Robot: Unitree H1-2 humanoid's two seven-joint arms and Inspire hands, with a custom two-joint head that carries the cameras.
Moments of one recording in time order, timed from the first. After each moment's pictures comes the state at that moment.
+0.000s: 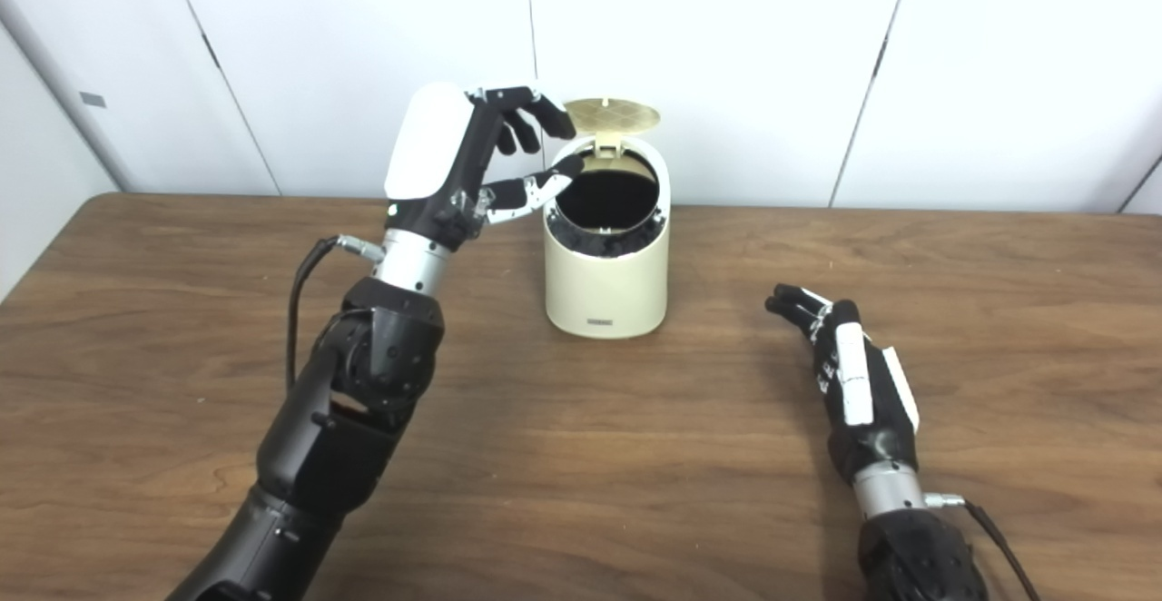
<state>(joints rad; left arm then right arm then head) -0.52 0.15 -0.22 -0.04 0.71 -0.01 0.16 -0.12 -0.11 -0.07 0.01 0.14 0.07 0.07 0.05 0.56</state>
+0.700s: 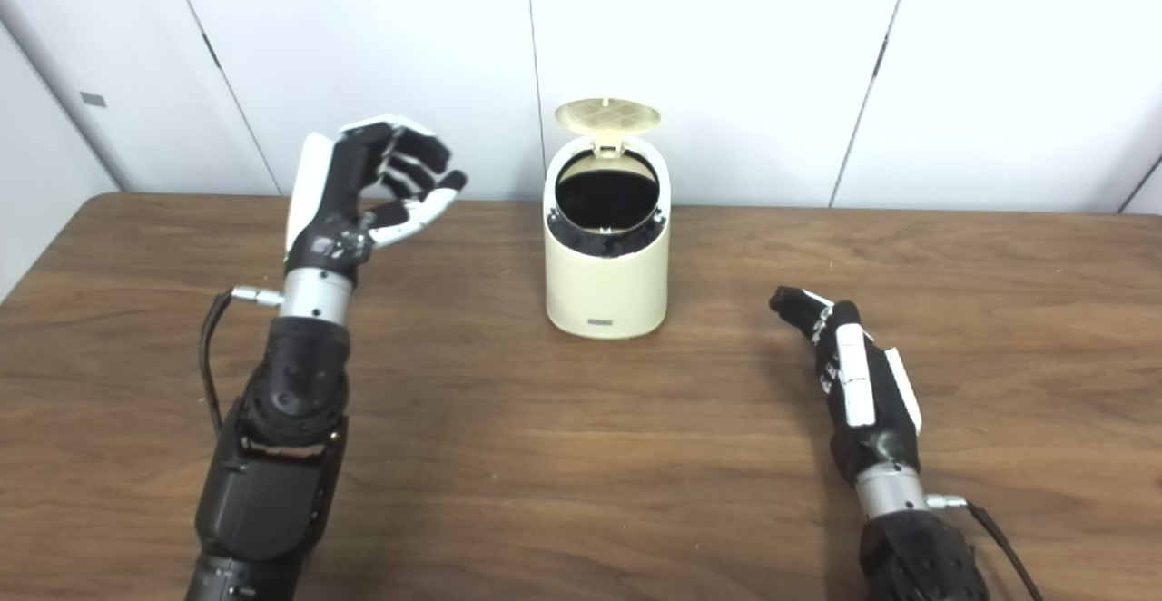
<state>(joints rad) -0.37 0.09 0.06 -0.12 0.35 0.22 0.07 -0.12 -0.11 -0.08 0.02 0.14 0.04 0.06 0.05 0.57</state>
